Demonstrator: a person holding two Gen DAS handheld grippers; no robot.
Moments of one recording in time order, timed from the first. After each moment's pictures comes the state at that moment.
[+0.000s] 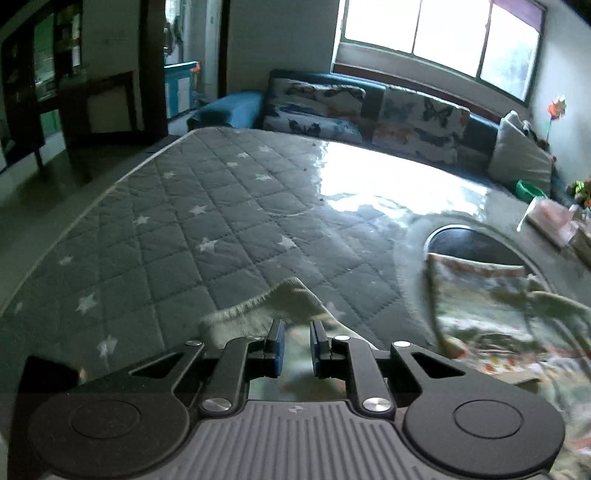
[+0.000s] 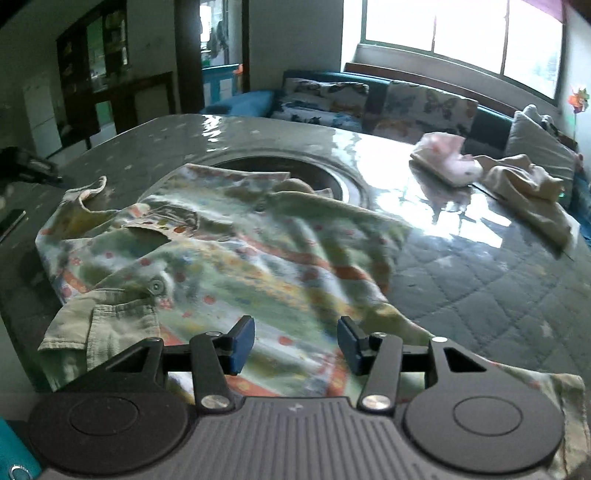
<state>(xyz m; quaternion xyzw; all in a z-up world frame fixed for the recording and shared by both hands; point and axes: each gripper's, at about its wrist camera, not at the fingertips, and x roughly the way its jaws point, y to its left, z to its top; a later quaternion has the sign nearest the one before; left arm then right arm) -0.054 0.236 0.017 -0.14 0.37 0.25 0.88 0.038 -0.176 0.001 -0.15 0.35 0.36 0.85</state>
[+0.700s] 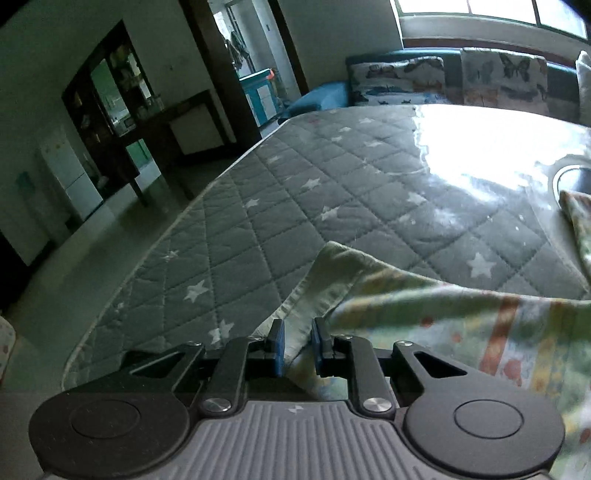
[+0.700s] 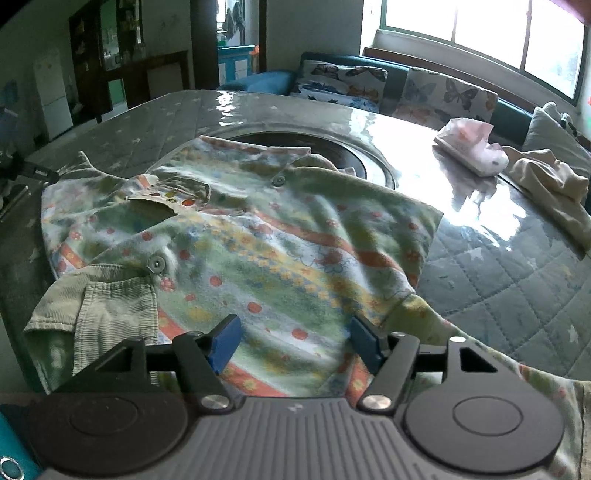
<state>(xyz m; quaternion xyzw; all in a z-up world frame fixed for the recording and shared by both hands) -0.071 0.234 -0.023 -0.02 0.40 0.40 0.82 0.042 -0.159 -0.017 -0.17 0.36 0.37 0.84</state>
